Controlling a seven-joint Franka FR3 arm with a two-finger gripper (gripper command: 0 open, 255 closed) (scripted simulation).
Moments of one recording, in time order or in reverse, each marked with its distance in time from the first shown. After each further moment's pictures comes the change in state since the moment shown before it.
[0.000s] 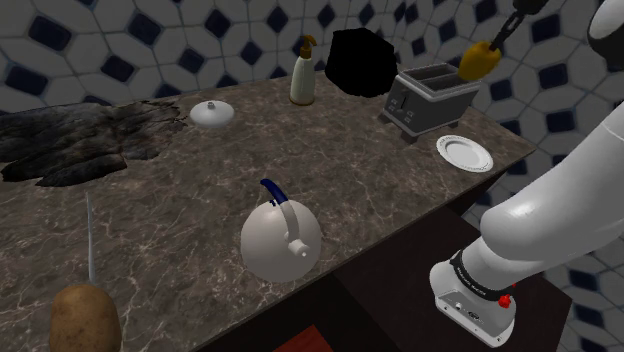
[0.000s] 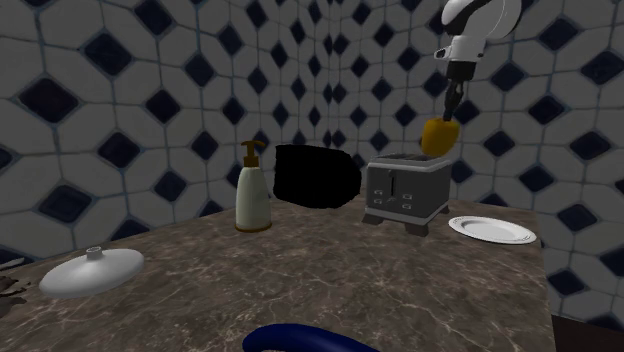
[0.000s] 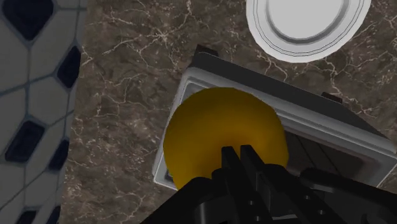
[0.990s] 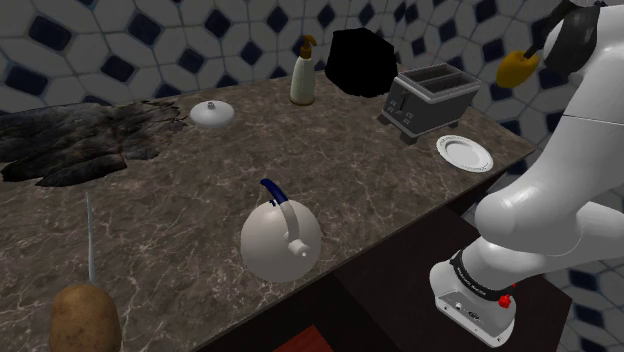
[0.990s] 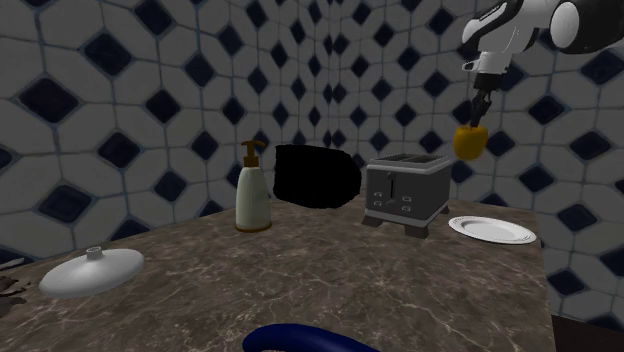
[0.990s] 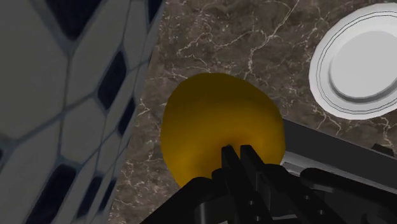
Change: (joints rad) arm -0.291 0.350 -0.063 0.401 0.242 -0.139 -0.302
